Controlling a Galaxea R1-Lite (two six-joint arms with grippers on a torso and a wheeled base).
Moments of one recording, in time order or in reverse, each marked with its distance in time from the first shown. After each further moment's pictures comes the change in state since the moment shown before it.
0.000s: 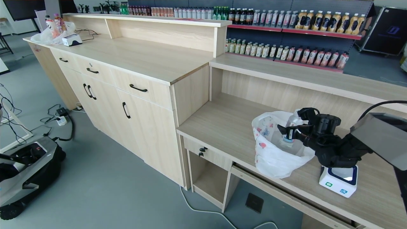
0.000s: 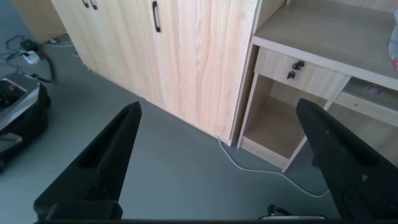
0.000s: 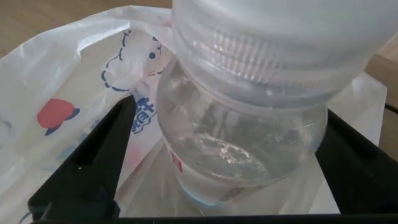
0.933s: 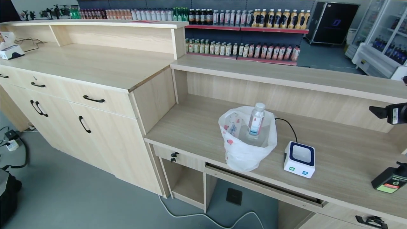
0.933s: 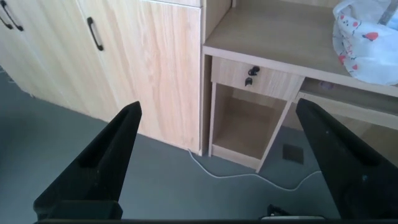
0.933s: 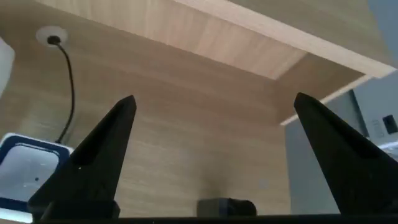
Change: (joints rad) left arm -0.001 0.000 0.000 0.000 0.000 0.000; right arm -0.410 -0.731 0.229 0.543 0.016 -0.278
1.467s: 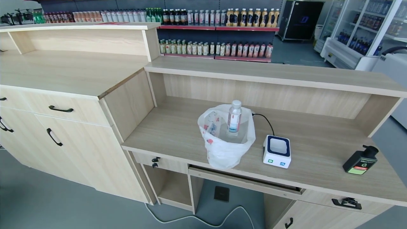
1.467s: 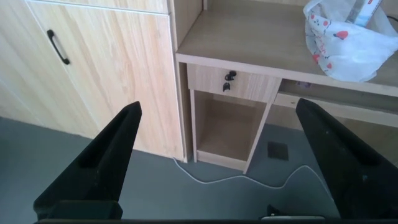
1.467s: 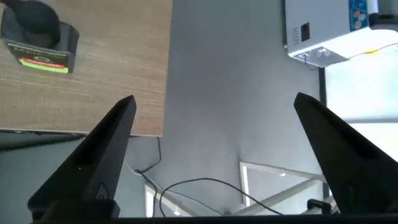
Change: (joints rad) left arm 0.001 0.000 0.000 0.000 0.000 0.000; right arm -0.397 0.010 -0.031 0.302 0.101 -0.435
